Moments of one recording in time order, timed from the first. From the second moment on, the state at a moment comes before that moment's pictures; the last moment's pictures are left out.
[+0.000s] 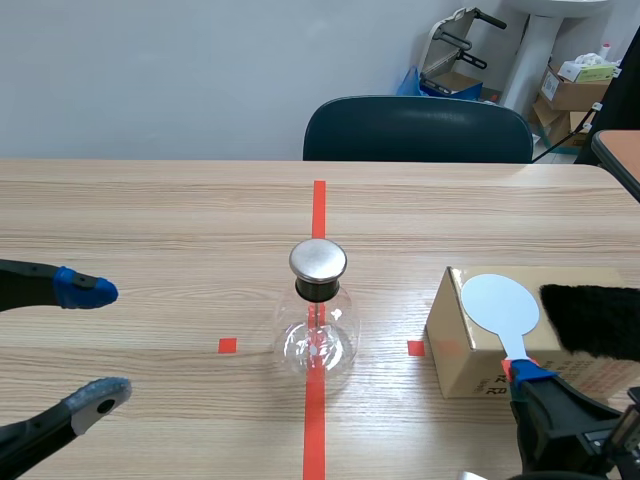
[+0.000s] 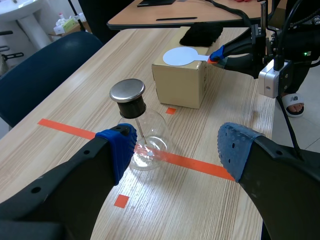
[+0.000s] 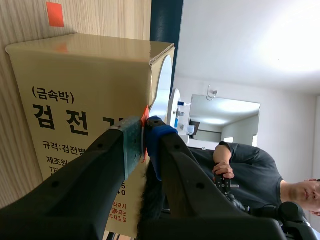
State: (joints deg) left arm 48.1 -70.5 7.0 113.2 -14.0 -15.6 -40.6; right arm -39.6 15.3 -5.0 82.9 -82.2 -39.2 6.9
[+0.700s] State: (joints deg) left arm 48.1 -70.5 7.0 113.2 -14.0 -15.0 -37.3; right arm -39.7 15.3 -5.0 83.5 -82.2 -38.9 6.9
